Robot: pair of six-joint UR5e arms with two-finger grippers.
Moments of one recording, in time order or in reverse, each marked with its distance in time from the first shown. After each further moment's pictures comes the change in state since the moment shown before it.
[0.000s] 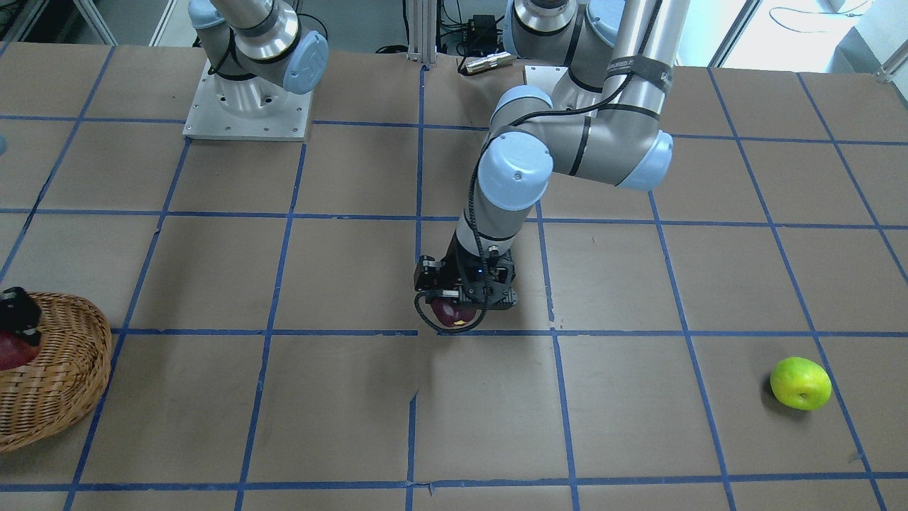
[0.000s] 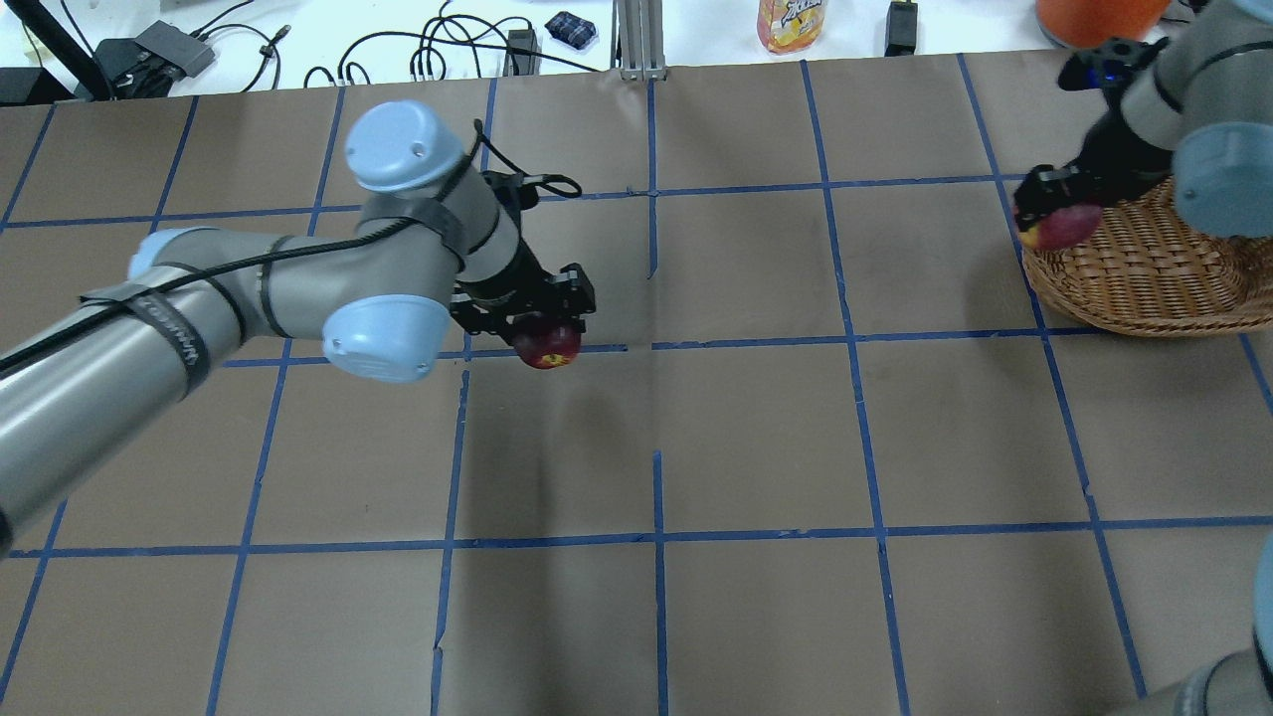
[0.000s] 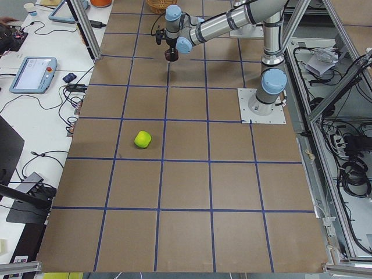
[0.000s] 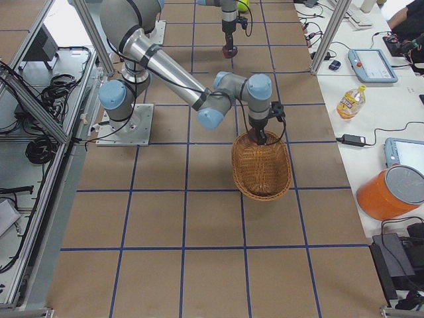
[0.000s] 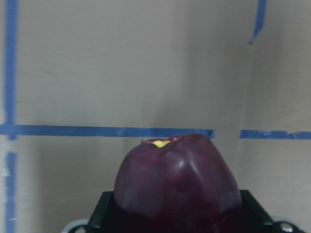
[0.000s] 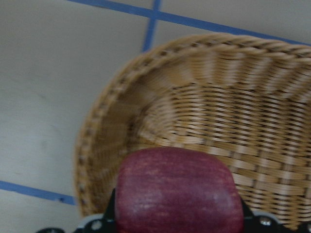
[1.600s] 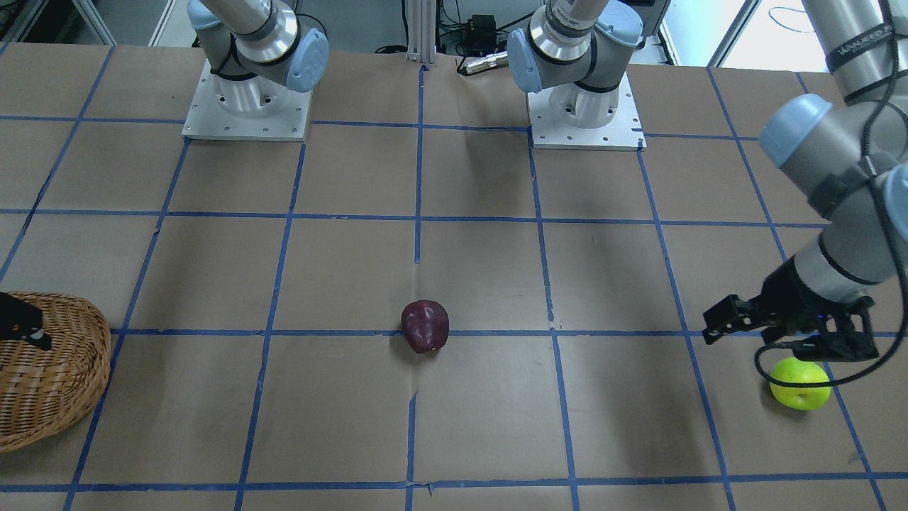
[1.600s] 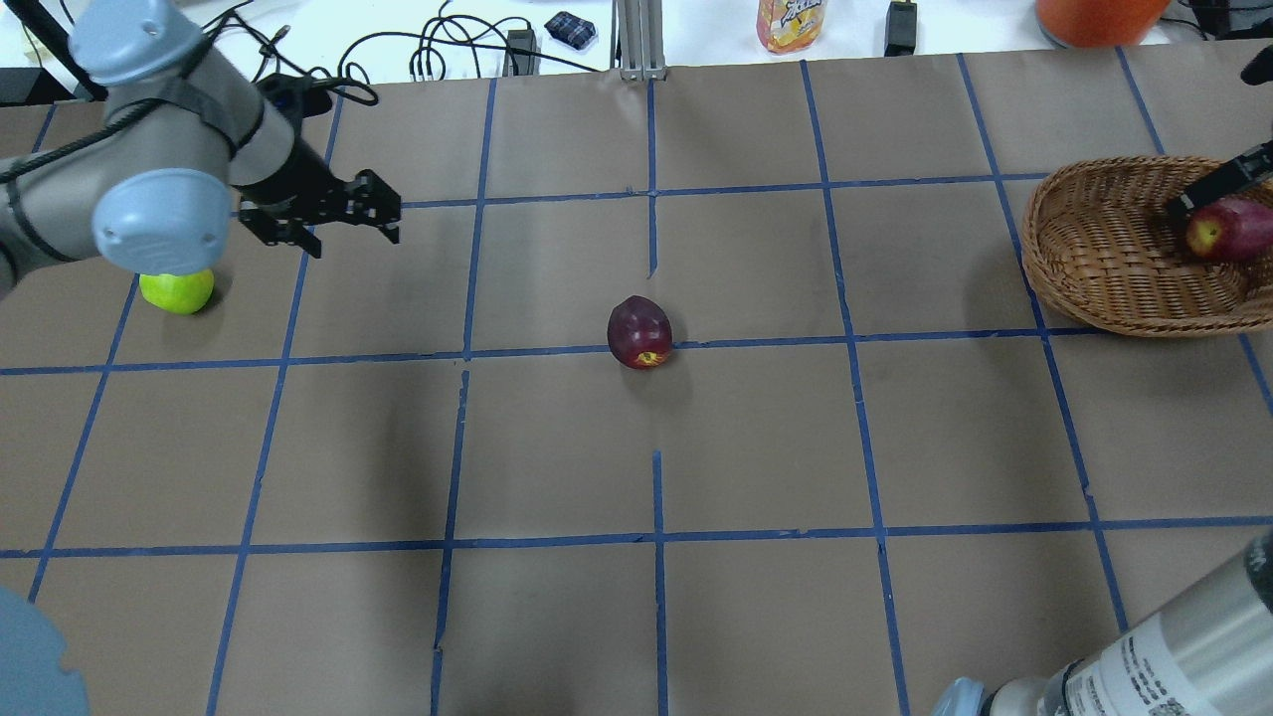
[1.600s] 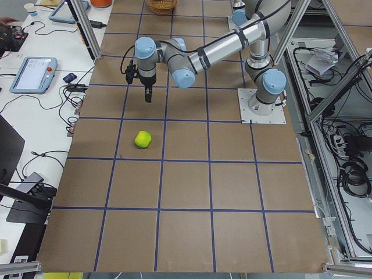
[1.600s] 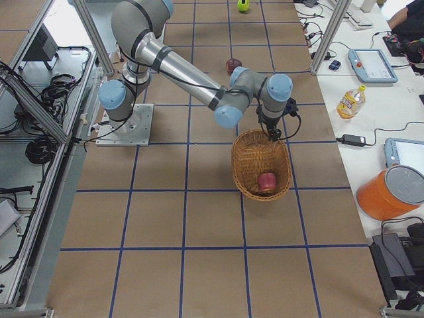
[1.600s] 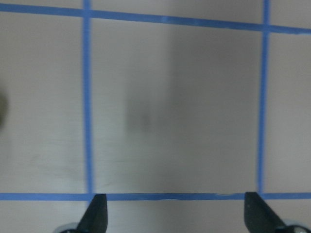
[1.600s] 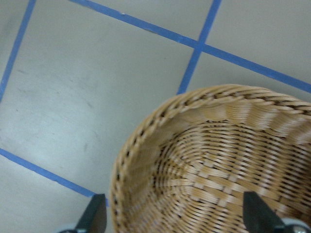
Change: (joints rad) left arm 0.687 0.019 0.258 -0.372 0.088 0.773; right arm 0.161 0.001 -0.166 0.316 0.015 0.047
